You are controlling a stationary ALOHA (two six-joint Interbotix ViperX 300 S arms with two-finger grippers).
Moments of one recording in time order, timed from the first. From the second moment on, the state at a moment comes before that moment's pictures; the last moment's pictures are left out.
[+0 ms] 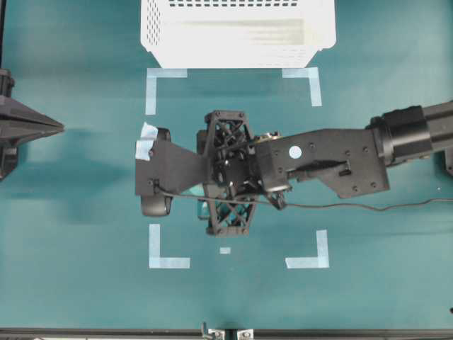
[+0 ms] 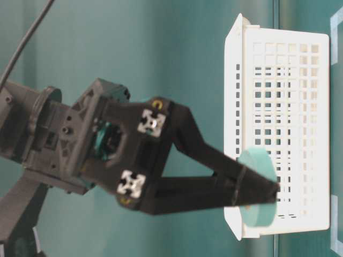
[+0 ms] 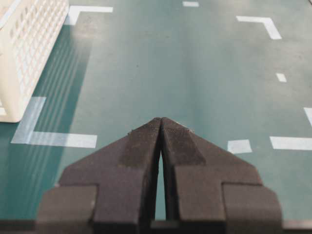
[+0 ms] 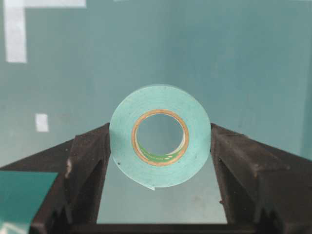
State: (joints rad) left arm 0.01 -1.47 1.59 -0.03 0.04 -0.03; right arm 0.18 0.27 -0.15 -0.12 1.05 0.37
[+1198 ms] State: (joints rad) left arm 0.01 -1.47 1.59 -0.03 0.04 -0.03; right arm -0.26 0.24 -0.15 -0.14 1.05 0.04
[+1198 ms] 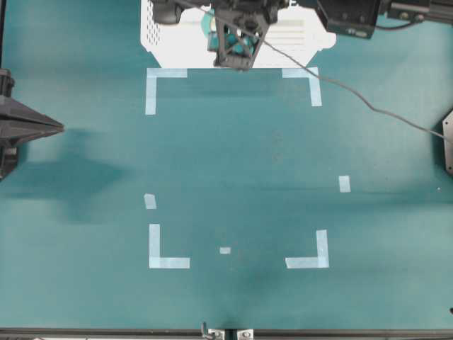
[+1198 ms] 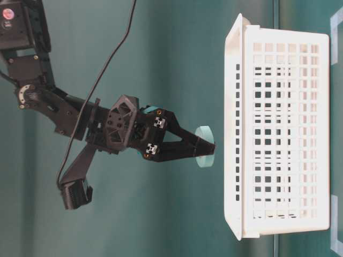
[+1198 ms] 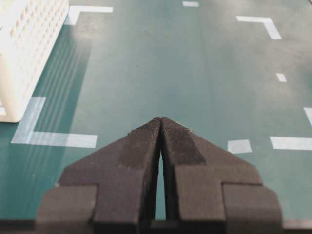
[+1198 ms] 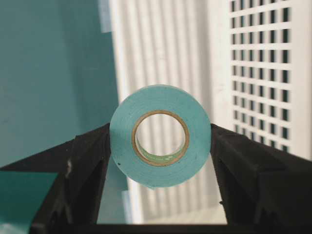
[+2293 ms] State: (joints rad) left arm 0.01 -1.47 1.59 -0.03 0.05 -0.03; right arm -0.34 0.24 -0.15 -0.15 1.01 -0.05
